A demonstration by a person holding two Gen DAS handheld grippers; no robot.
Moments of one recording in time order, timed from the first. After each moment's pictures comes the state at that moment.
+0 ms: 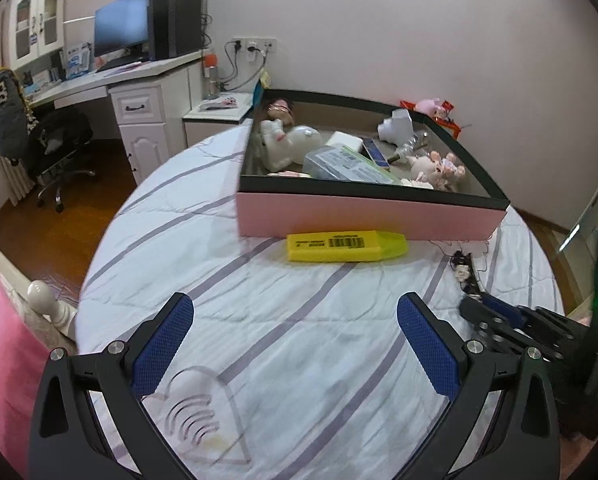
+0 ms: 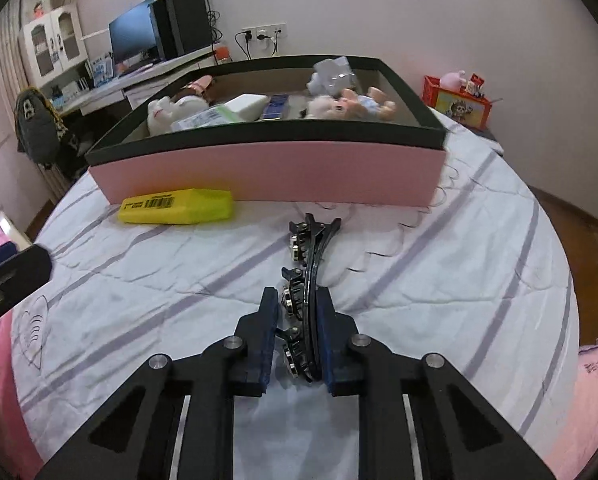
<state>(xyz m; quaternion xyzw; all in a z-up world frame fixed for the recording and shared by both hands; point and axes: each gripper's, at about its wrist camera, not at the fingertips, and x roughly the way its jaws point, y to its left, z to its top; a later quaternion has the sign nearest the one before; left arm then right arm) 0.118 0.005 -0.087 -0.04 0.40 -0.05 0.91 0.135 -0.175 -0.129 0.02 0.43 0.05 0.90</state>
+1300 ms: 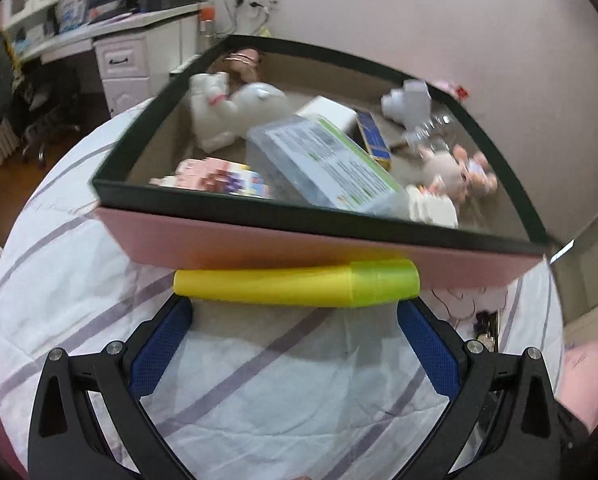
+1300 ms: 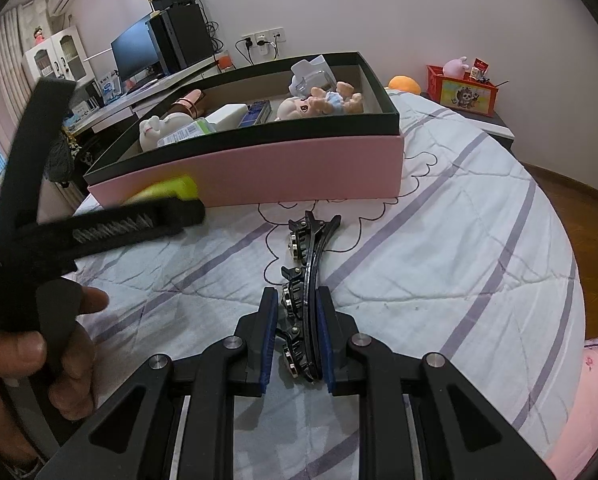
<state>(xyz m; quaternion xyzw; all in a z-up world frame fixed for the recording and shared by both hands) 0.205 -0.034 -0.127 -0.10 0.46 -0.04 0.88 0.137 -0.201 -0.136 0.06 0.43 0.08 0.90</state>
